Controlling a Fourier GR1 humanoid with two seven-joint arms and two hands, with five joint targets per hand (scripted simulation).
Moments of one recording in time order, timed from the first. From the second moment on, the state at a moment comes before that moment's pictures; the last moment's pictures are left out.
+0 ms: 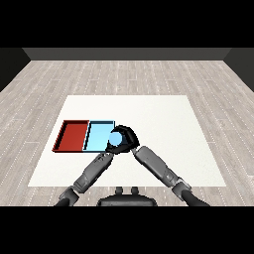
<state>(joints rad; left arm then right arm) -0.47 0.04 -0.52 -1.00 0.28 0.49 -0.43 -0.62 -0.02 0.60 -1.18 -0.34 -0.35 -0.33</state>
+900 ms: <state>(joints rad) -0.48 0.01 -0.48 -0.94 0.33 0.44 -0.43 -0.53 0.00 0.53 -1.27 -0.34 -0.29 -0.28</state>
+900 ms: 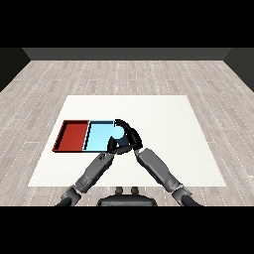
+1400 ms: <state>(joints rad) -0.47 0.00 -0.45 -0.92 0.26 0.45 -0.43 -0.44 -0.02 0.45 -1.37 -0.32 -0.21 -0.24</state>
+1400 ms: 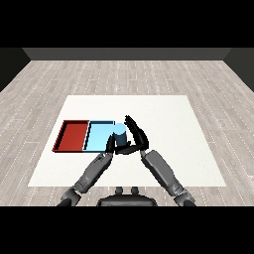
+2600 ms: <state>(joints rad) -0.55 0.20 -0.22 -0.74 0.21 0.39 -0.31 -0.05 -0.21 0.11 -1.78 -0.43 -0.09 -0.25</state>
